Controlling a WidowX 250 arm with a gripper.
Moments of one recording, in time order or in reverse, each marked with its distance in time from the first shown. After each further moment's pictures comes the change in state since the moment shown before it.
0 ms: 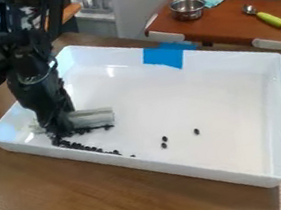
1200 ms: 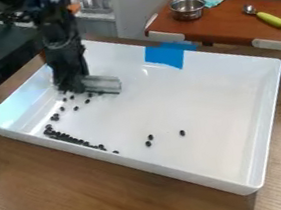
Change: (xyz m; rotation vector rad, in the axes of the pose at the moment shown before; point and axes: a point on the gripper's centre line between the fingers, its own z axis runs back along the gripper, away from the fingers) arm -0.010 -0.097 -0.011 -0.113 -0.055 -0.305
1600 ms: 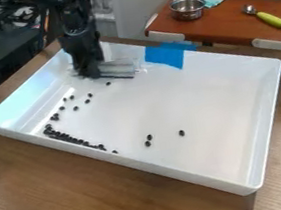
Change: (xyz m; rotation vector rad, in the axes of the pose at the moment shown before) arm -0.008 -0.047 -0.010 -0.047 -0.009 0.025
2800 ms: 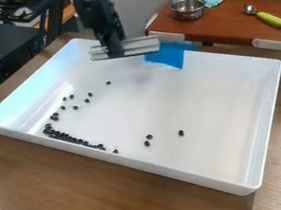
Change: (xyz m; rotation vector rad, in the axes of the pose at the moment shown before) arm -0.046 -0.033 0.034 0.133 0.180 0.134
